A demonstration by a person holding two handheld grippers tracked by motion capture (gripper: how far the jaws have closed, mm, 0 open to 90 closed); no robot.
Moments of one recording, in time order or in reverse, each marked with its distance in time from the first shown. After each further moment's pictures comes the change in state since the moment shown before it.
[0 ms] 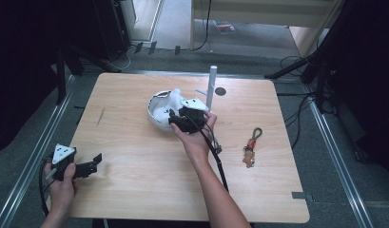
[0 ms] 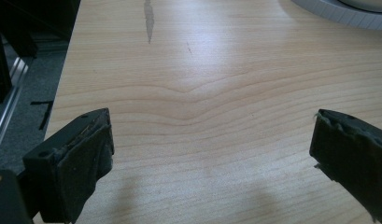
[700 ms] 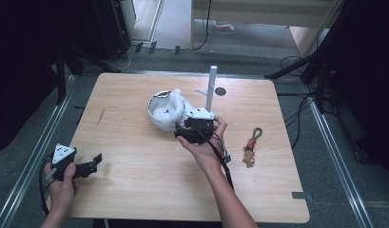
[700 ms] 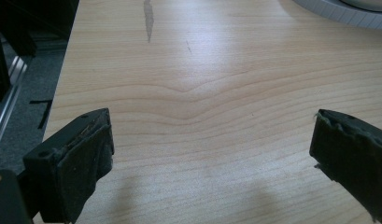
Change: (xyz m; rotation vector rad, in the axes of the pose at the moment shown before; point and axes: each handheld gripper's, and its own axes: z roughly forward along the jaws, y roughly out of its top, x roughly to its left) left arm 0.000 0.000 0.000 0.005 -0.004 -0.001; right arm -0.006 -0.014 -0.037 0.095 -0.028 -0.099
